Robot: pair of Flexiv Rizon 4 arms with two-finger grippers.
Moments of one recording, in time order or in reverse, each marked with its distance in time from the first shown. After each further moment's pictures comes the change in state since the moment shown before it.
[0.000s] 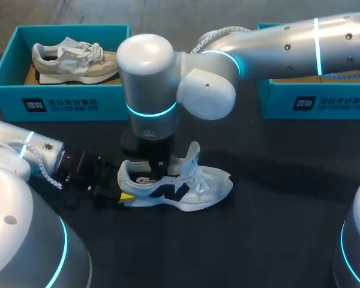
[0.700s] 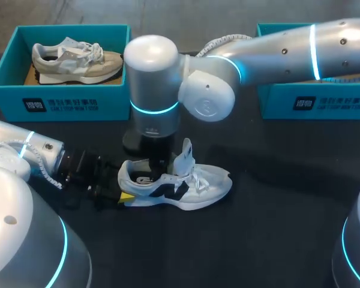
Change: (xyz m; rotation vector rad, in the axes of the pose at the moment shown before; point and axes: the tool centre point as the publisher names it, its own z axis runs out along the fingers) left arm -0.001 0.000 0.000 0.000 0.000 -0.001; right arm -0.008 0.005 0.023 -0.010 0.068 -0.022
